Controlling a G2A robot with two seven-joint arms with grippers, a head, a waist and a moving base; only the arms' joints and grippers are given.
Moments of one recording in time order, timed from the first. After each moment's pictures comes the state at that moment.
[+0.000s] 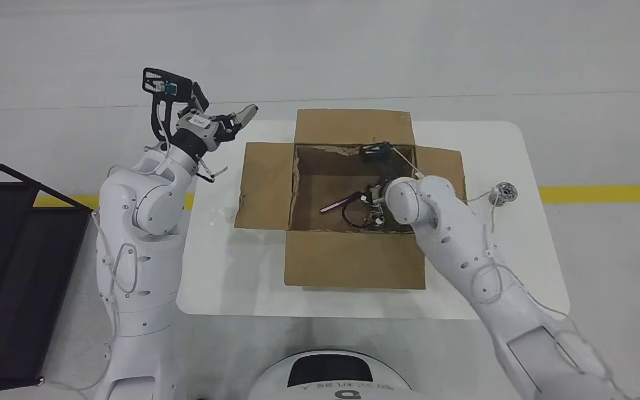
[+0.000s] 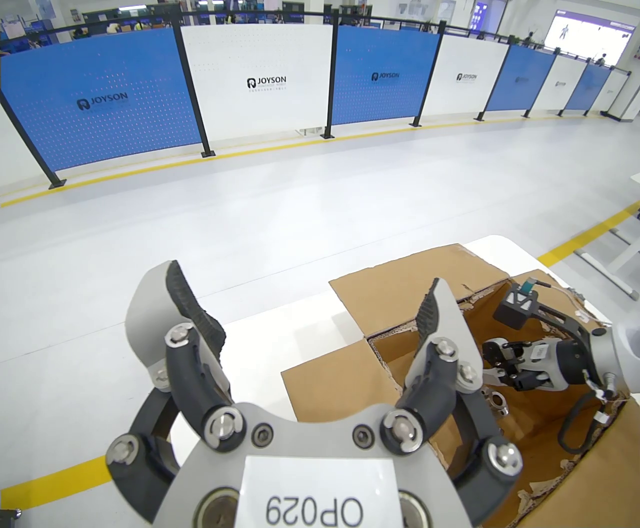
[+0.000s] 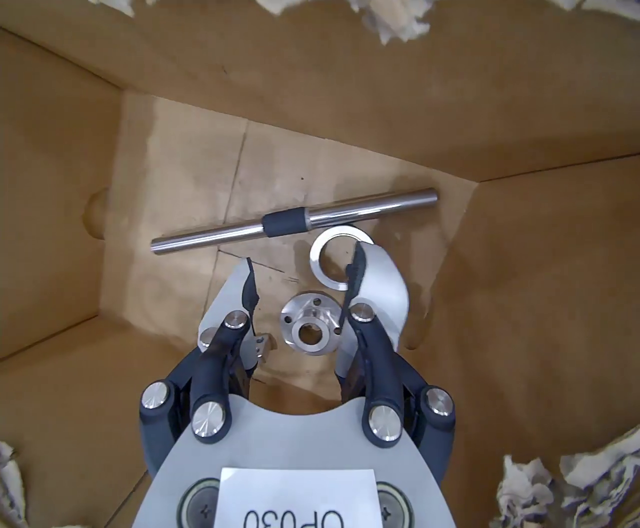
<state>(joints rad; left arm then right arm) 1.23 -1.43 -1.62 -1.77 1.17 -0.40 -0.51 -0.99 -1.25 0.94 -1.41 -0.99 0.28 1.04</state>
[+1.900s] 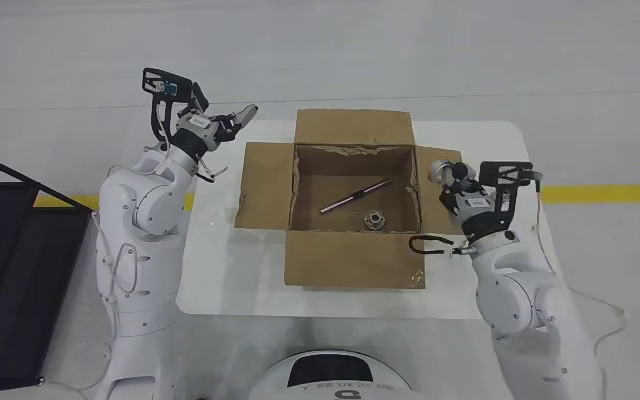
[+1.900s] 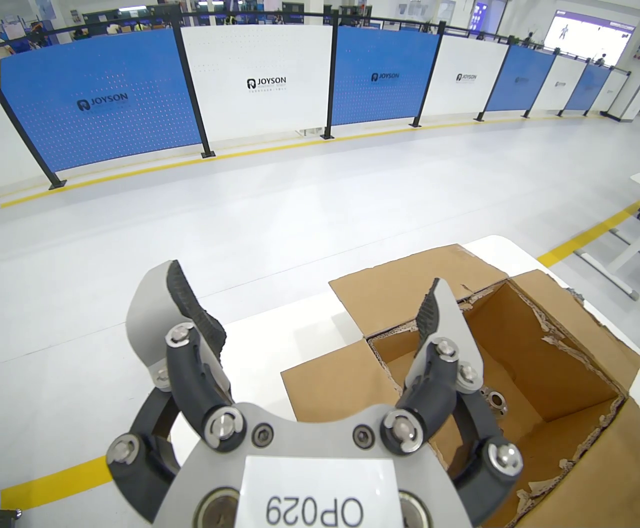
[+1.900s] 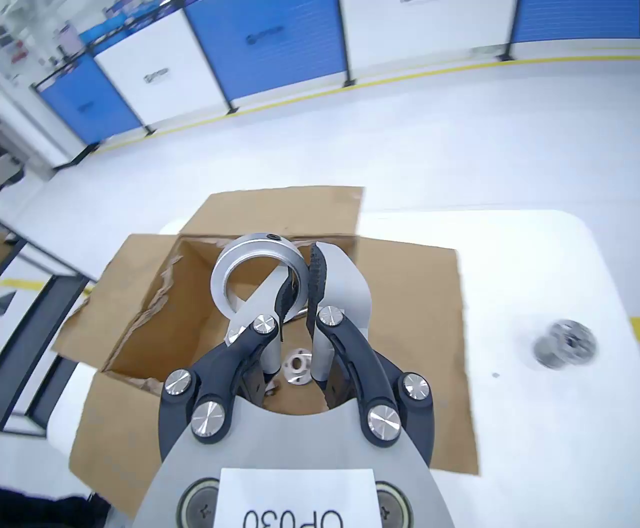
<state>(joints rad) 1.23 -1.43 -1.62 -1.77 1.17 -0.40 -0.51 -1.86 -1.20 1.62 -2.31 -1.00 0.20 0.40</state>
